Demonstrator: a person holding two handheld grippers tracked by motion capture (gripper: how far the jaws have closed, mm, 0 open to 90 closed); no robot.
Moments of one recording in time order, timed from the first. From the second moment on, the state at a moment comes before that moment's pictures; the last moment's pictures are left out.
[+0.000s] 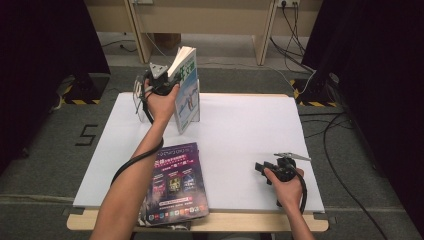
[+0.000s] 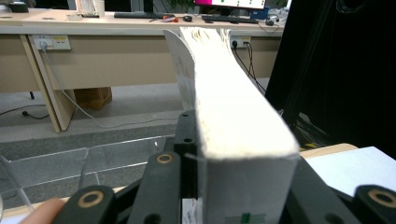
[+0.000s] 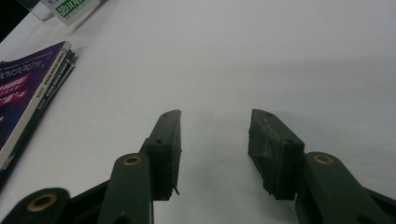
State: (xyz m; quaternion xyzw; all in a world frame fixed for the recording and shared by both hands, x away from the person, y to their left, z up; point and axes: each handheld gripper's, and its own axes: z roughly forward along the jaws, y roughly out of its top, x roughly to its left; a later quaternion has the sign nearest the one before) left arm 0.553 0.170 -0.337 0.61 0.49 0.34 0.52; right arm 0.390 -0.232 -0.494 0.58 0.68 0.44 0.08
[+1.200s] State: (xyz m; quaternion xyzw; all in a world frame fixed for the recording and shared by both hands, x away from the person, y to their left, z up) left arm 0.559 0.164 -0.328 0.62 0.52 0.29 0.50; right arm 0.391 -0.232 -0.493 0.58 0.68 0.43 0.08
